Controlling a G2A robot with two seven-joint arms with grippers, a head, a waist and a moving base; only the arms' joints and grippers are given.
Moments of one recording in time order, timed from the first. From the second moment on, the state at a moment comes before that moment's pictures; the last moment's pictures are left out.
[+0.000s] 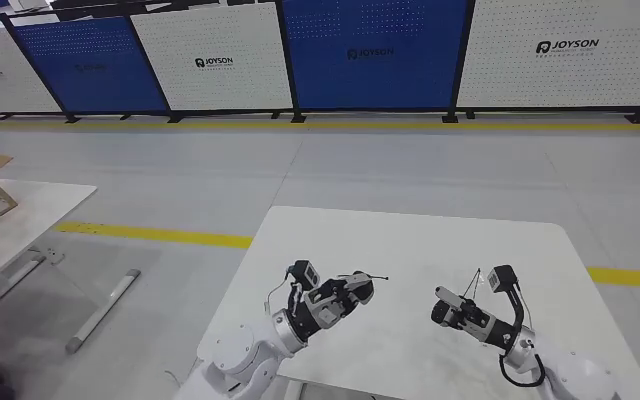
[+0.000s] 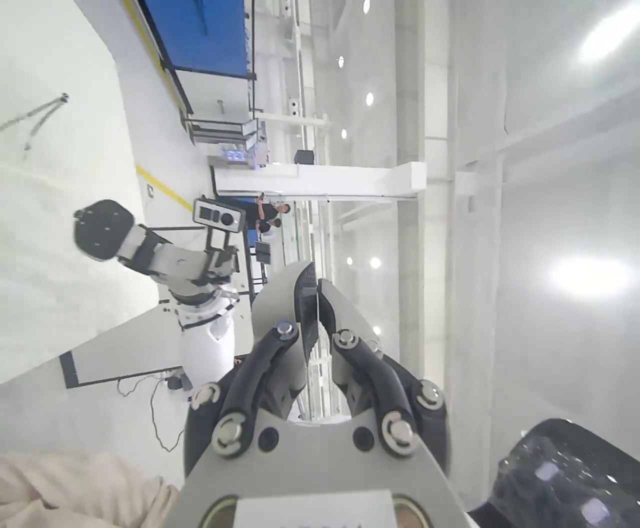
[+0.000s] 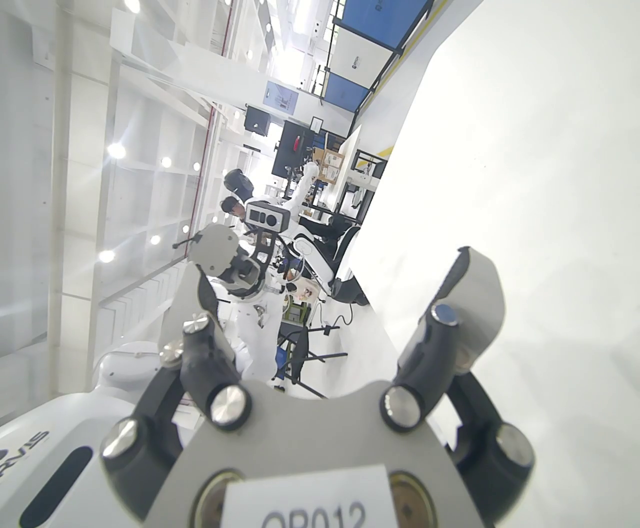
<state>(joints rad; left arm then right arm) 1.65 -1.16 -1.27 -1.97 -0.65 -0.01 -0.45 -1.39 -1.04 1.25 -1.60 0.33 -0.20 0.81</state>
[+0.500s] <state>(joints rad) 1.64 -1.17 -1.24 -1.94 -0.62 -0.03 -0.39 -1.39 -1.04 1.25 -1.60 0.33 -0.20 0.81</state>
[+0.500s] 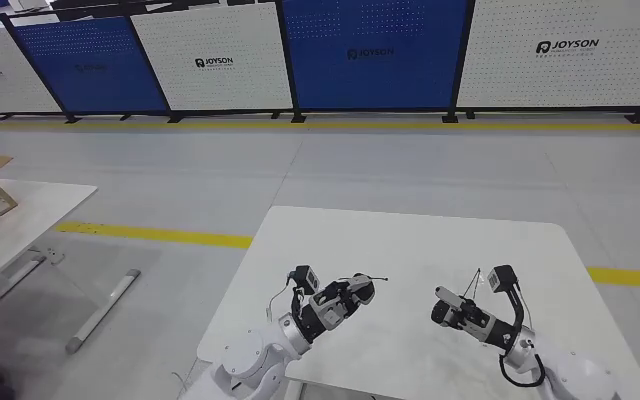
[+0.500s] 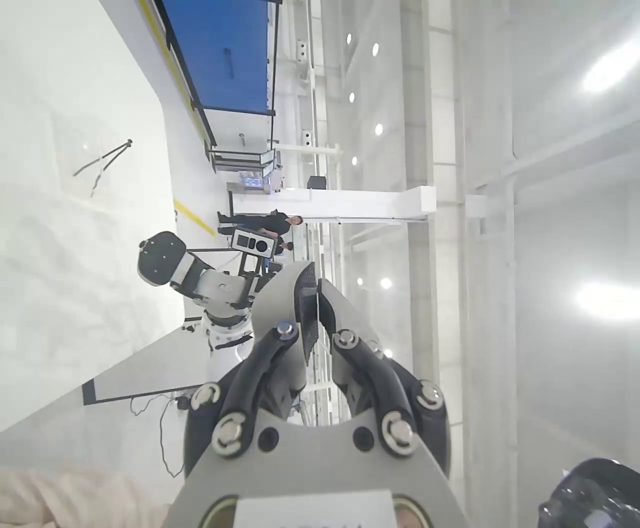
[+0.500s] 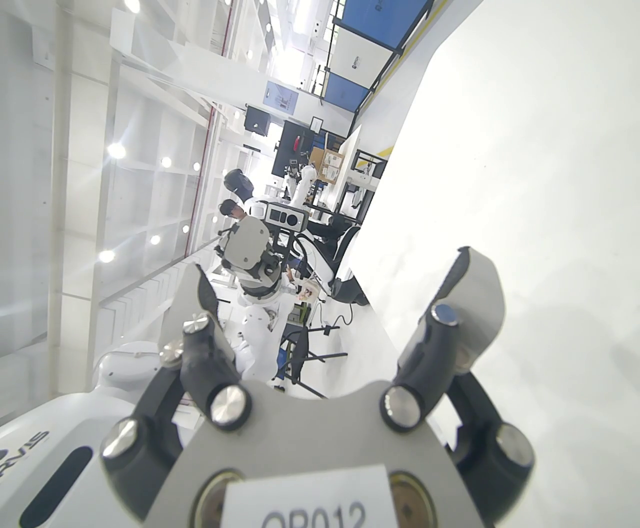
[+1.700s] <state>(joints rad) 1.60 -1.17 -1.17 -1.92 -0.28 -0.07 -0.25 -1.39 -1.04 1.25 -1.60 0.33 -0.20 0.81</state>
